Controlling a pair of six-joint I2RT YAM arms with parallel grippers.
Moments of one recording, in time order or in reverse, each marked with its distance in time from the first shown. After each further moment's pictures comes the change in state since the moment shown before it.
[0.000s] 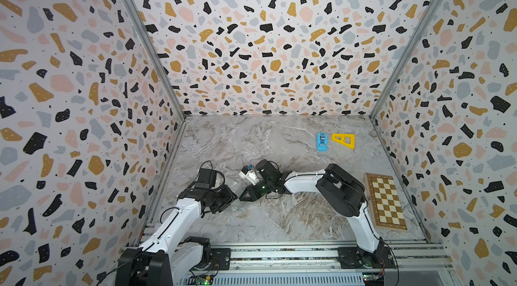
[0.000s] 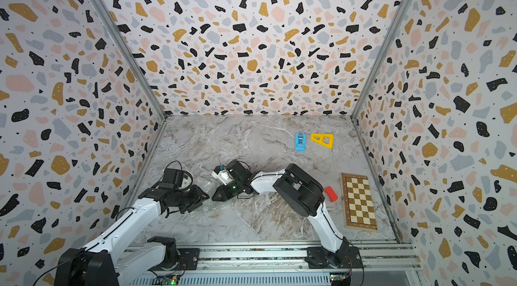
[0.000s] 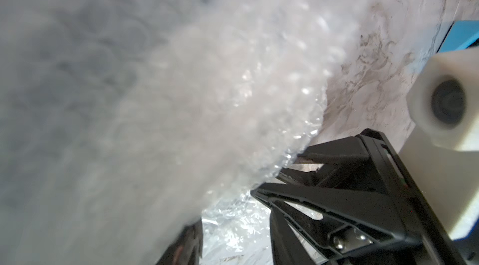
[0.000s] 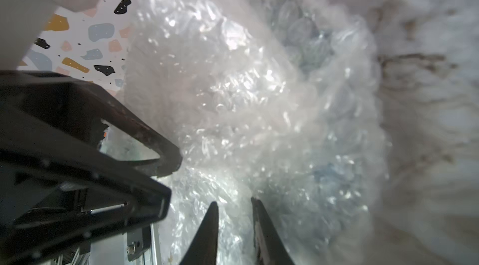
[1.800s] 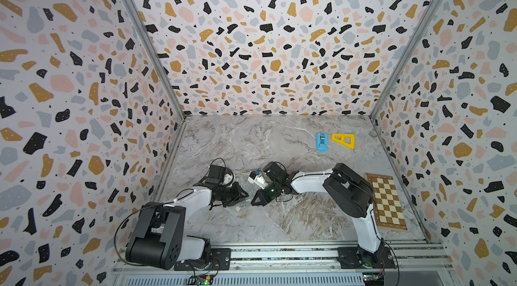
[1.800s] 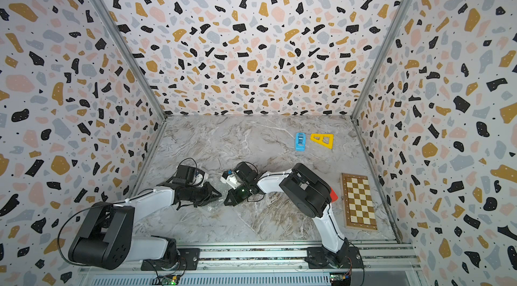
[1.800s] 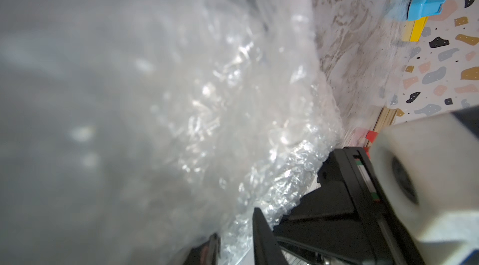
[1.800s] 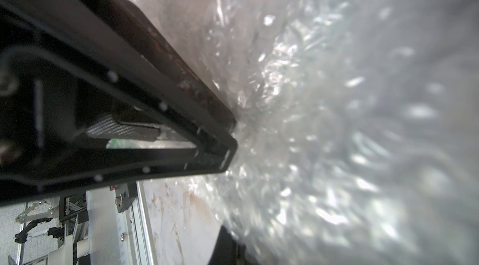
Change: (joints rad) left arm -0.085 0.326 -0.013 0.349 0.206 0.080; right arm -0.046 -0.090 -0.122 -0.128 -0.026 -0.098
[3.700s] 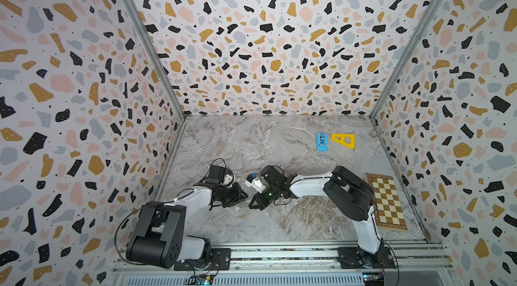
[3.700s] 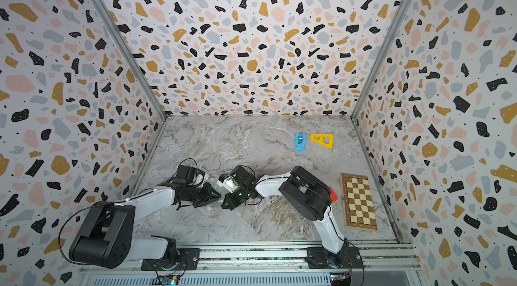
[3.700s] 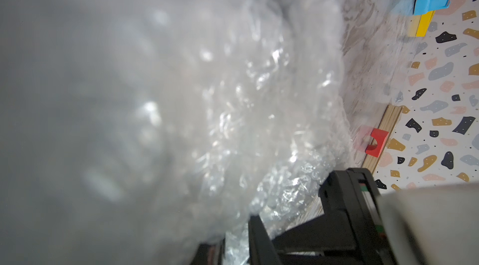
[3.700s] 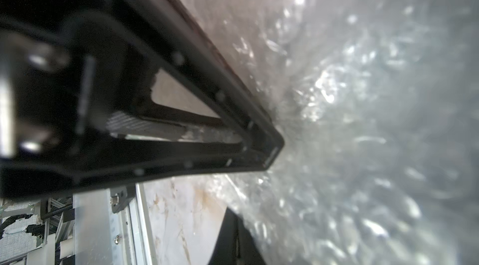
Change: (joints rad) left arm 0.000 0.019 -0.003 0.002 -0.013 0.031; right arm 0.053 -0.002 -0.021 0.042 0.014 -0.009
